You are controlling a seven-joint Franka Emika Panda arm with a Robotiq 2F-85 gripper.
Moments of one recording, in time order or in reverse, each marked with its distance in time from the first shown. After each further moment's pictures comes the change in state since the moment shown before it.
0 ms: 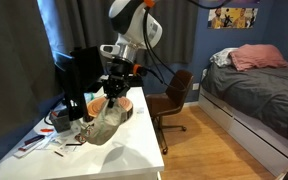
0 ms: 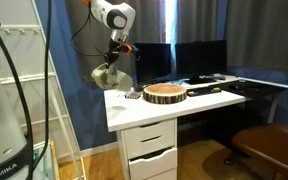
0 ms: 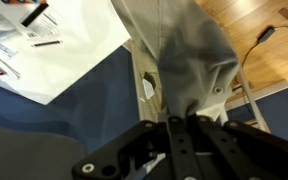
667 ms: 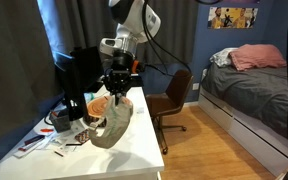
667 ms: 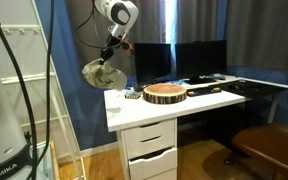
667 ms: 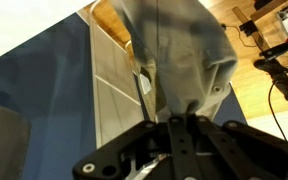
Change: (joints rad) arm 0.028 0.019 -0.053 0.097 0.006 -0.280 -0.159
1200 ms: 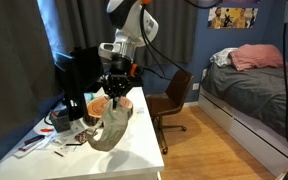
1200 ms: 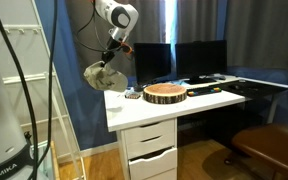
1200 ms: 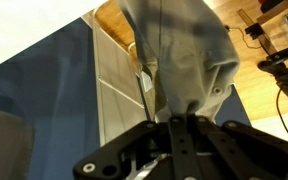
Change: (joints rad) arm 0.044 0.029 -0.034 0.001 0.000 0.042 0.000
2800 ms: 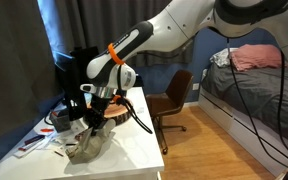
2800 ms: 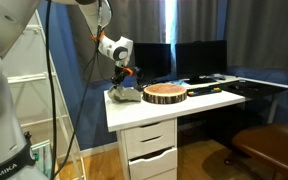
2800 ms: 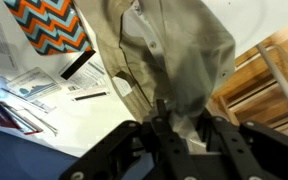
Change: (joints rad) arm 0.121 0.403 0.036 0.124 -0.249 0.632 0.405
